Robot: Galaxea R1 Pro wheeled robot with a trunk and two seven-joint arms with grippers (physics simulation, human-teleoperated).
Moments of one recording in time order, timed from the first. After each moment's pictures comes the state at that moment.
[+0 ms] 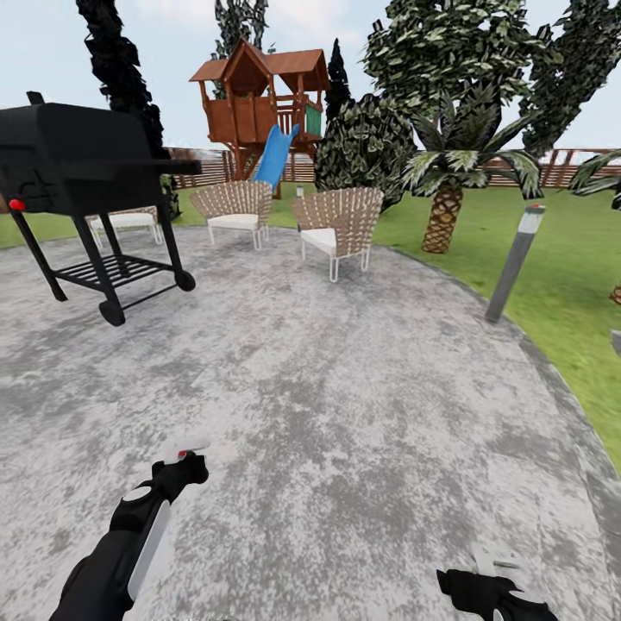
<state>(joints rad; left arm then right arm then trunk) -0.35 0.02 0.08 -1.19 0.08 0.42 0.02 -0.01 -0.01 -0.16 -1.38 0.01 0.71 0.01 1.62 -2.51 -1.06</state>
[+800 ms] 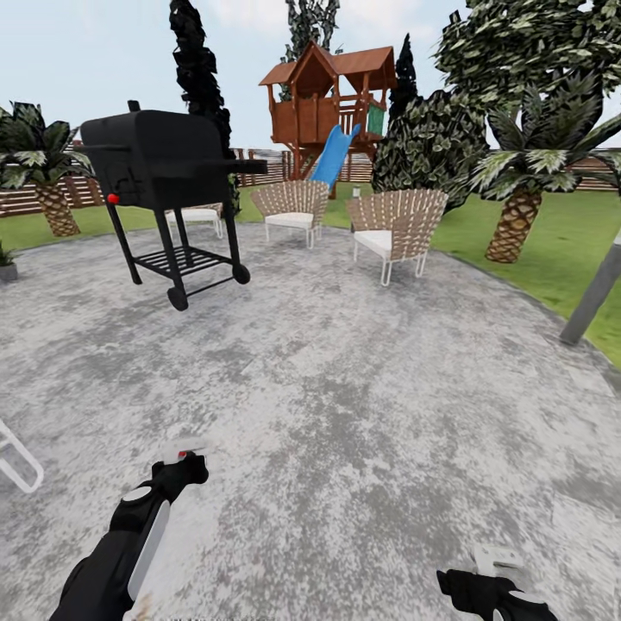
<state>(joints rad) -0.35 0.02 0.08 -1.19 0.08 0.42 0.02 -0.01 -0.01 -0.16 -1.38 0.01 0.71 0.01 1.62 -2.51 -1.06</state>
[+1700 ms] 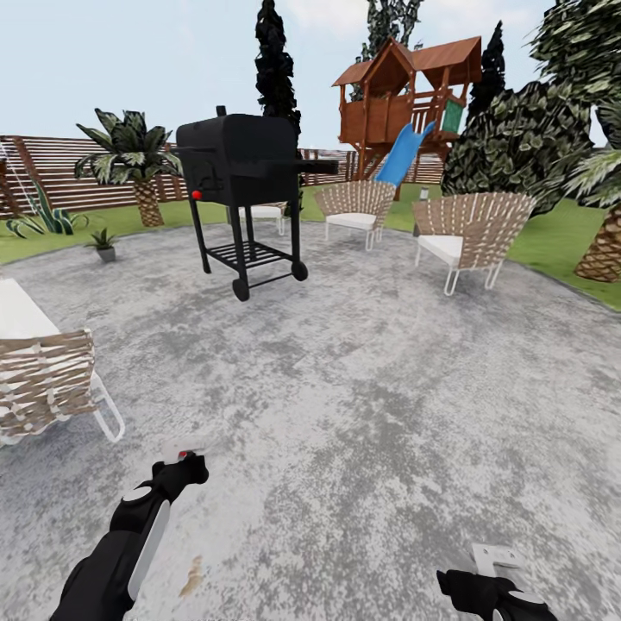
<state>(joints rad) -0.35 0.02 0.08 -1.19 0.08 0.42 0.02 -0.01 -0.01 -0.16 -1.38 0.01 0.71 0.01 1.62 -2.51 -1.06</state>
